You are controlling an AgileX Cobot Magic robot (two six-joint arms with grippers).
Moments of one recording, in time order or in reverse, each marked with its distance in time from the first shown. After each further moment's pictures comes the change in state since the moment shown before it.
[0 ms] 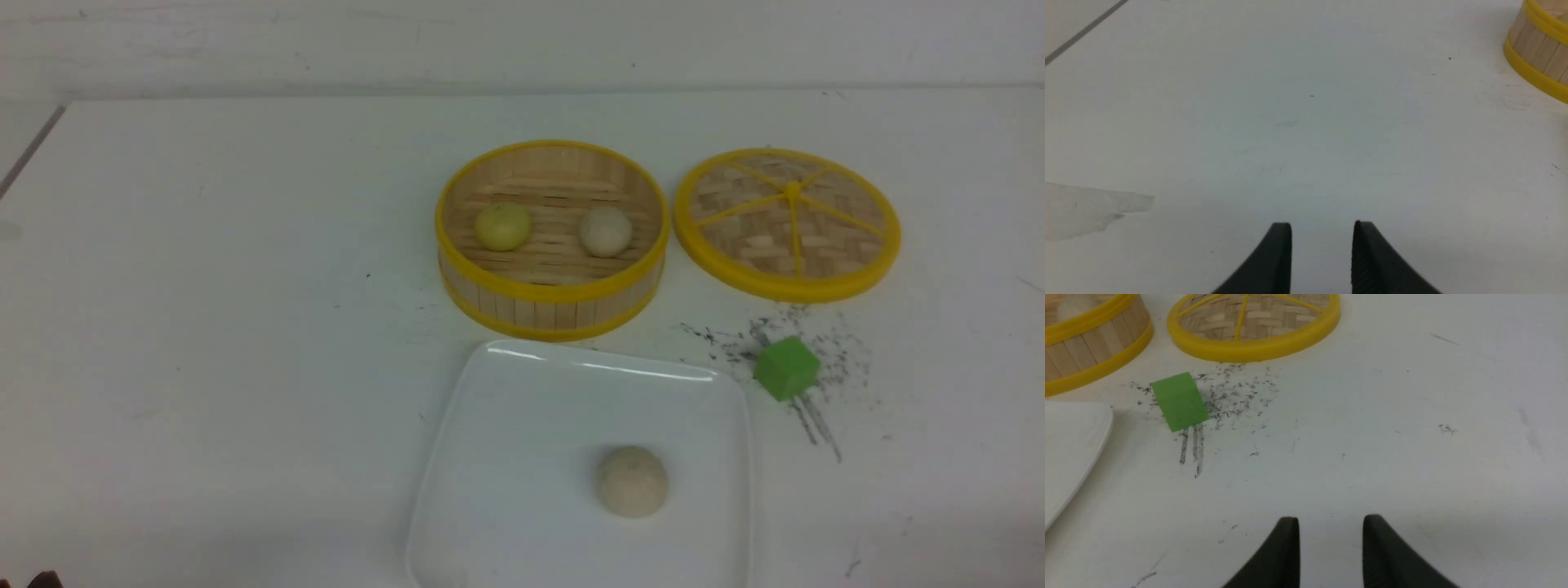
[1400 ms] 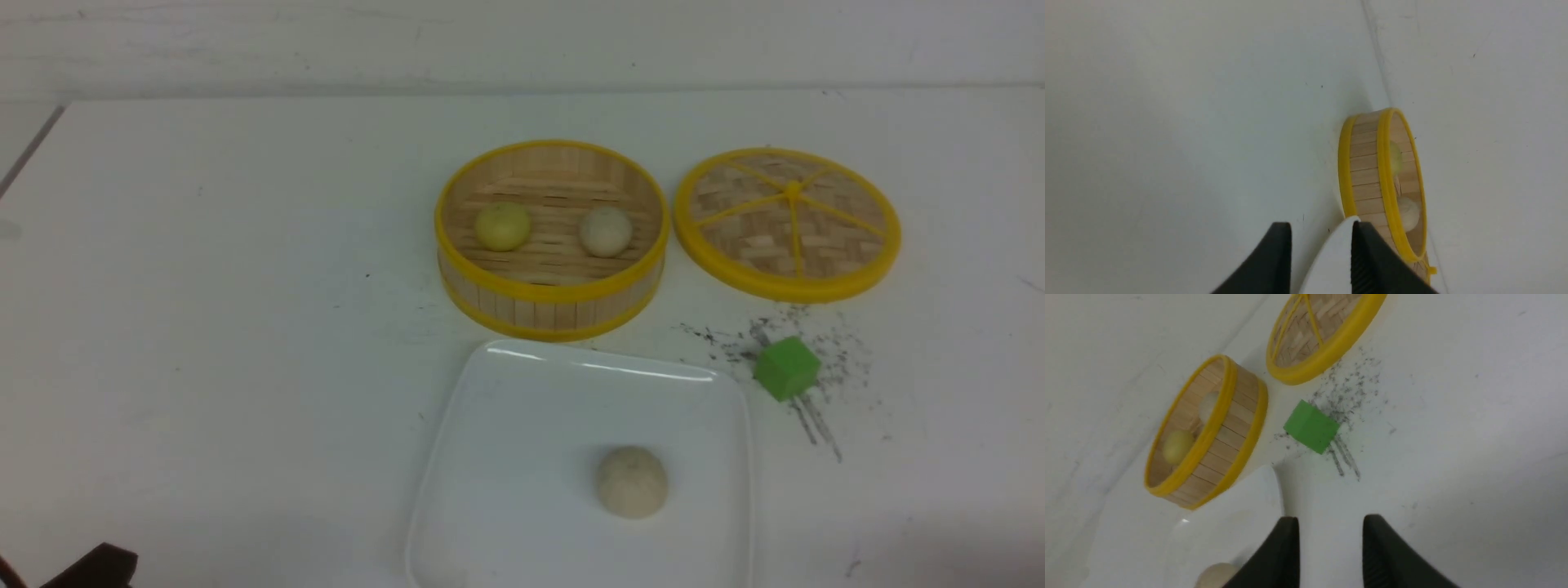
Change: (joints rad) right arm 0.000 0.000 0.009 0.535 -0.058 0.261; left arm 0.000 0.000 0.003 -0.554 -0.059 -0.570
